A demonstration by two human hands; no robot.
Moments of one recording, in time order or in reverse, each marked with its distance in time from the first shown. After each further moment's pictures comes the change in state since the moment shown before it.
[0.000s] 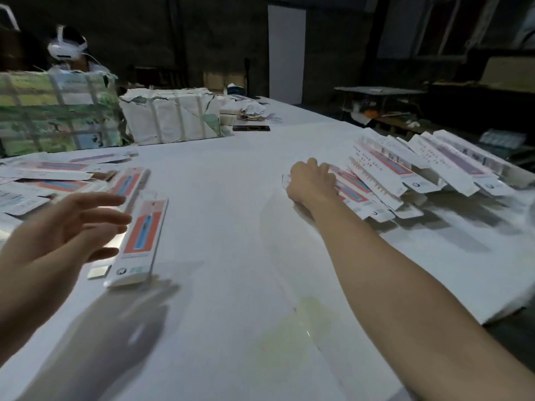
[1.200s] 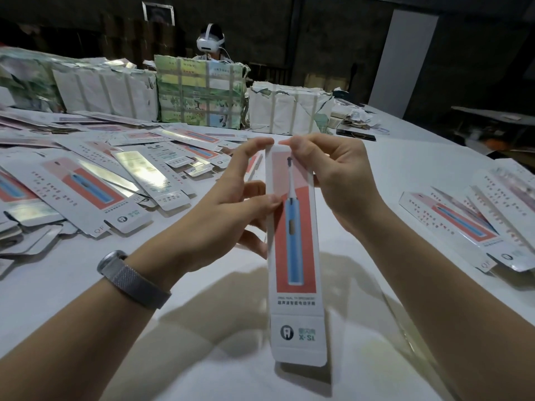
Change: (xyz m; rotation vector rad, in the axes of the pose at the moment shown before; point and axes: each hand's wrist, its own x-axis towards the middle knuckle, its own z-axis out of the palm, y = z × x) left_hand -0.020 0.049 0.025 -0.323 -0.130 -0.024; right_hand -0.126 -0.135 -0.053 1.383 -0.127 -0.755
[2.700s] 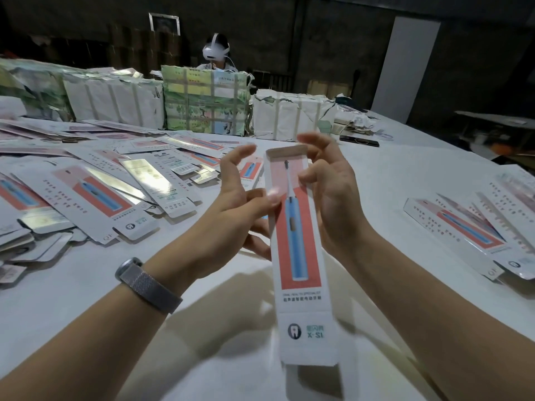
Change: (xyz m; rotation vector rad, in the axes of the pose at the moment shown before) left_hand 0.001 -0.004 0.002 -0.046 0.079 -0.032; right_hand -0.006 0.018 0.018 0.401 -0.004 0.080
